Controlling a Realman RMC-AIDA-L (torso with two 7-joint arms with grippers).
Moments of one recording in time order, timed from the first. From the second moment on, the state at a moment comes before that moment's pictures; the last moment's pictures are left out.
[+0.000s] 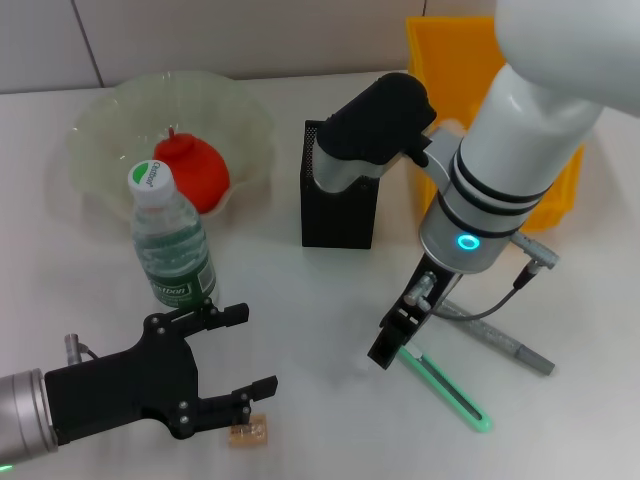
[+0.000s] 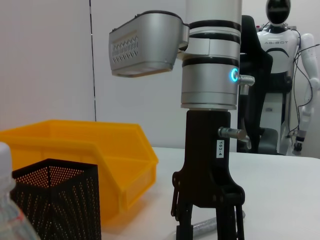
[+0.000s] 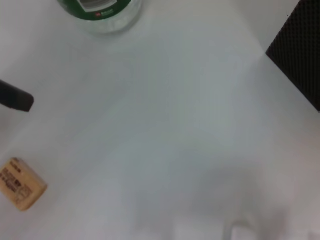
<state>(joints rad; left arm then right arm) -0.39 -2.06 0.96 0.35 1.70 1.59 -0.74 0.83 2.09 -1.73 -1.12 -2.55 -1.54 2.96</state>
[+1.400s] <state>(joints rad) -0.39 -2.06 0.96 0.35 1.70 1.60 -0.74 0.81 2.09 -1.74 -1.12 -2.55 -1.49 2.96</state>
